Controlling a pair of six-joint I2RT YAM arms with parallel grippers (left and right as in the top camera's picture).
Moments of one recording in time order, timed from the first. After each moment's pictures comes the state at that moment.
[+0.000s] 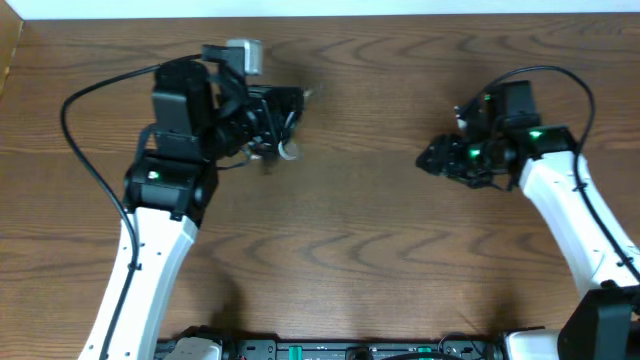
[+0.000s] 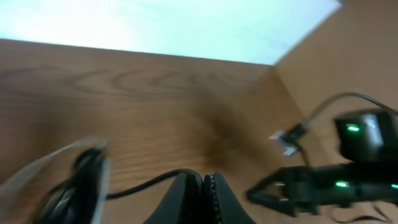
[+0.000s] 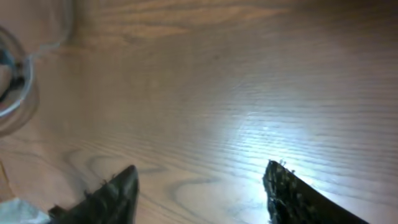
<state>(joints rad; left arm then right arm) -0.19 1.27 1.21 -0.40 0.55 -0.37 0.14 1.55 1.15 -0.82 -0.44 0.40</state>
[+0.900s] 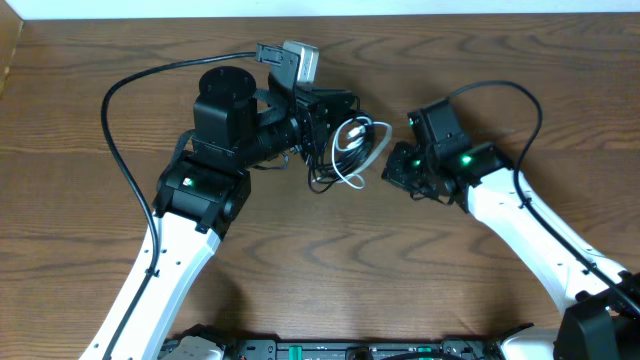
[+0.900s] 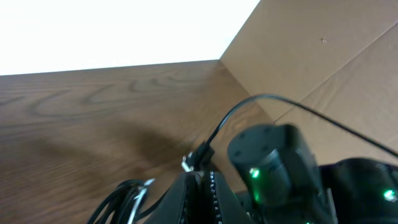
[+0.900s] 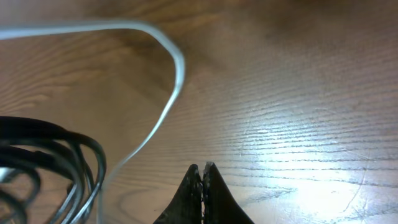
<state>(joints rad) -0.37 1.27 1.21 -0.26 0.58 -0.39 0.44 1.55 1.09 -0.63 -0.20 0.88</state>
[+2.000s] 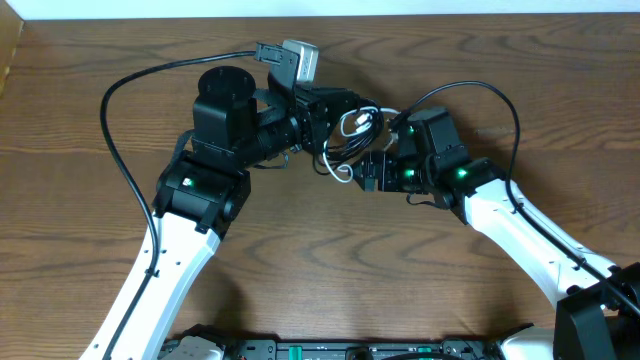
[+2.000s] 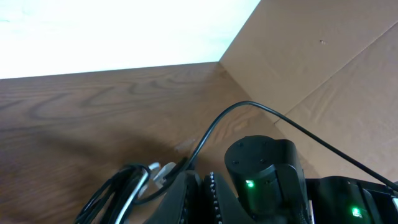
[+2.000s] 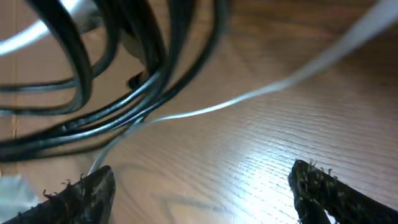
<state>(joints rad) -0.37 1.27 1.21 -0.25 0.57 -0.39 0.44 1.55 0.97 -0.34 -0.43 0.53</state>
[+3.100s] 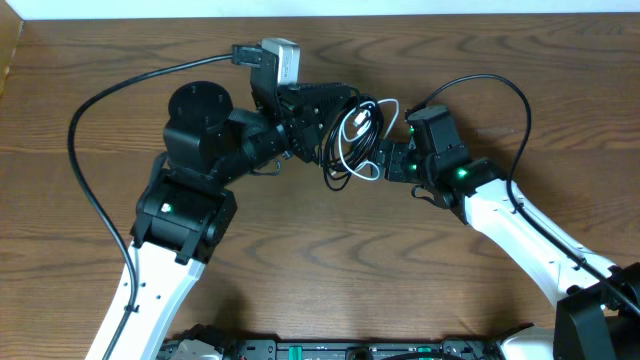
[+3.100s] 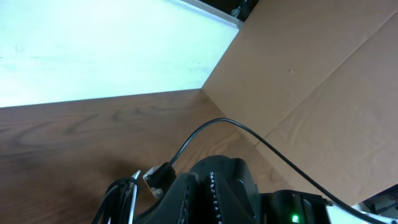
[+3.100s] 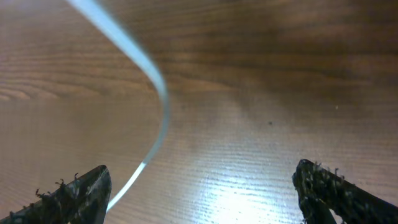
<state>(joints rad) -0.37 1.16 1.21 -0.20 0.58 -0.48 0.44 1.55 0.97 -0.31 -0.10 0.57</state>
